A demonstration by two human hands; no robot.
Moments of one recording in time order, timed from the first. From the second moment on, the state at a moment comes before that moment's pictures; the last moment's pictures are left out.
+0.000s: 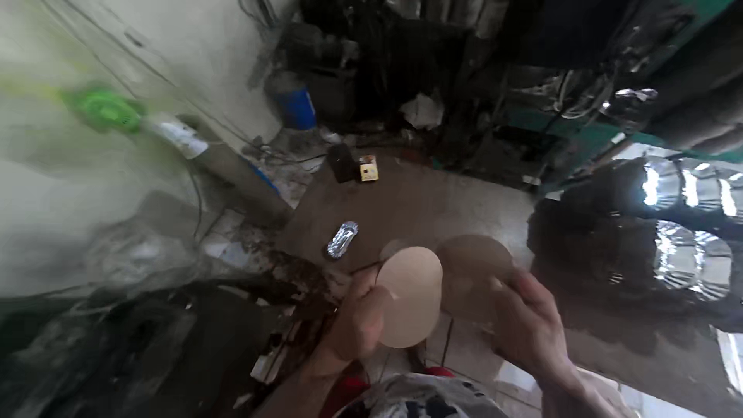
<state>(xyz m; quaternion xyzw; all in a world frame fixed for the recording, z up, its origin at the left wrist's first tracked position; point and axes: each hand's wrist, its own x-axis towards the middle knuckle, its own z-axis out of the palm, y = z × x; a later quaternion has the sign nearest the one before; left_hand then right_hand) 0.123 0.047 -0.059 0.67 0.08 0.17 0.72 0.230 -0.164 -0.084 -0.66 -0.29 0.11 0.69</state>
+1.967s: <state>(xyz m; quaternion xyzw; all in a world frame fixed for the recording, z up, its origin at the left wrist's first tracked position) -0.213 0.132 -0.265 0.65 0.52 -0.02 0.55 0.106 0.159 0.030 -0.62 -0.71 0.32 0.10</state>
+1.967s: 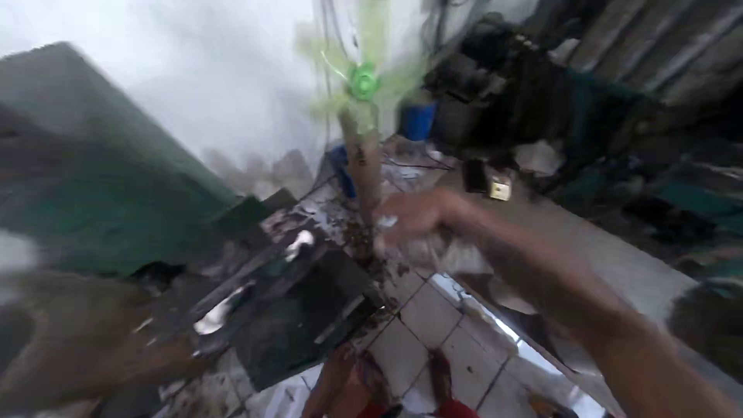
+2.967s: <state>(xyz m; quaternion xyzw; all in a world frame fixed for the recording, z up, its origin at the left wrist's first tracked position) 0.221 0.217 -0.235 0.92 0.05 -0.31 0.22 0.176 -0.176 -0.138 -0.89 -0.28 -0.05 0.34</state>
